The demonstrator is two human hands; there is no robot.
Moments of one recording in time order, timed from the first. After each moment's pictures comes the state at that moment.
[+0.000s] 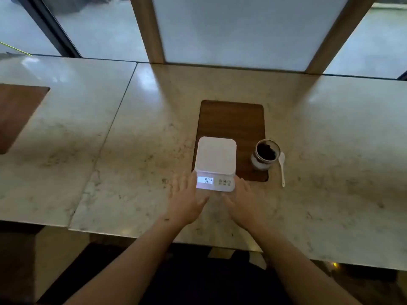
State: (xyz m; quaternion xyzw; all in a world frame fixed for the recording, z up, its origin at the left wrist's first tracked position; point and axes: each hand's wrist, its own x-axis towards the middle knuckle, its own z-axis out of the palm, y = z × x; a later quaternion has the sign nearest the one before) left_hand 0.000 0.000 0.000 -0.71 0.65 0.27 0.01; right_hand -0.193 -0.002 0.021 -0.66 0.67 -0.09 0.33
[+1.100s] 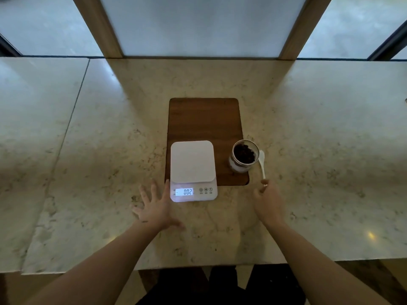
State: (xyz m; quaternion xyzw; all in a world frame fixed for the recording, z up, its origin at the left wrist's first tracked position) left_hand 0.014 -0.053 -0.050 -0.70 0.59 0.34 0.20; right_hand -0.297 -0.045 -0.015 -0.43 0.84 -0.19 0.28
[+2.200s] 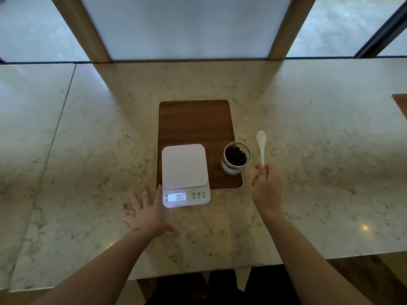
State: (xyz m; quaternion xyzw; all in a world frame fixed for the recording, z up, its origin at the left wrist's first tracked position) left_hand 0.008 -0.053 -0.031 -0.71 0.58 0.34 0.20; right_hand -0.291 -0.073 0.025 -0.37 0.78 -0.40 0.29
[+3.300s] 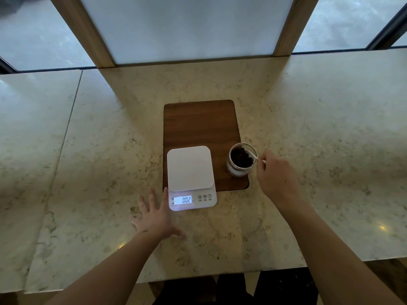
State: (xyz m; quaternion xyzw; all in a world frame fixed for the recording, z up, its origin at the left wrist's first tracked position) left_hand 0.008 -0.056 -0.032 -0.71 0.58 0.33 0.23; right_hand -0.307 -0.102 0.064 -0.62 0.75 -0.19 0.13
